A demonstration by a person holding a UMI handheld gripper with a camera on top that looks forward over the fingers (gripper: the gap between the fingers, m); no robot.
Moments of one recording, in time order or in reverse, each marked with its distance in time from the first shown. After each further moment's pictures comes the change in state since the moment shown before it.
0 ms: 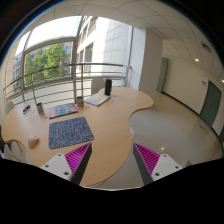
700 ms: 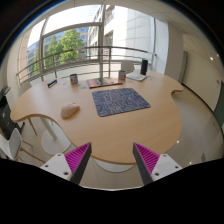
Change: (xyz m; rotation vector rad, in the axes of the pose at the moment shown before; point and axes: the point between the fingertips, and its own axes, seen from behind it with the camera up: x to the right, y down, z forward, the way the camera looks) arm -0.281 0.168 -0.025 -0.134 -0.184 -0.059
